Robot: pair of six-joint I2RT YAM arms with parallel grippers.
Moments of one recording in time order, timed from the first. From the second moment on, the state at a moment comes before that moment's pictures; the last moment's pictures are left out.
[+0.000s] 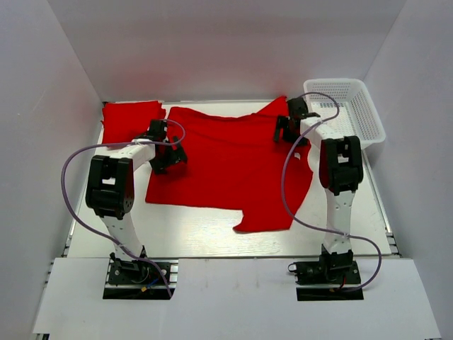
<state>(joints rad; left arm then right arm) -0.15 1.87 1.22 -0.45 0.04 -0.54 0.20 2.20 1.68 -0.49 0.09 0.30</state>
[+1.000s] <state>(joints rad) -0.14 1.47 1.23 -0.81 -0.07 -0.66 0.31 1.62 1.38 -0.46 -0.09 0.02</state>
